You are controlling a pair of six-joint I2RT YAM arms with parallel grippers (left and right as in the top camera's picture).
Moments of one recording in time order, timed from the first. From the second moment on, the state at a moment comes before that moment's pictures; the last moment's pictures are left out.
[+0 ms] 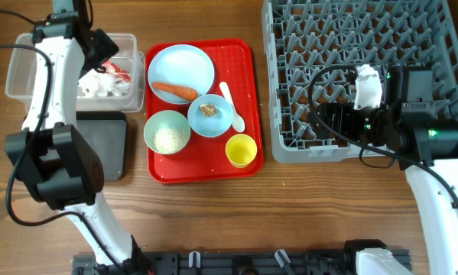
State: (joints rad) left arm 0.14 2.05 1.86 -1.00 -0.20 -0.58; right arm 0.03 1.21 1.20 -1.01 -0.37 0.05
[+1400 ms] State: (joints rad) left arm -0.24 2.27 1.79 -0.91 -0.08 -1.14; right arm 0.03 1.21 1.20 -1.03 -0.37 0.04
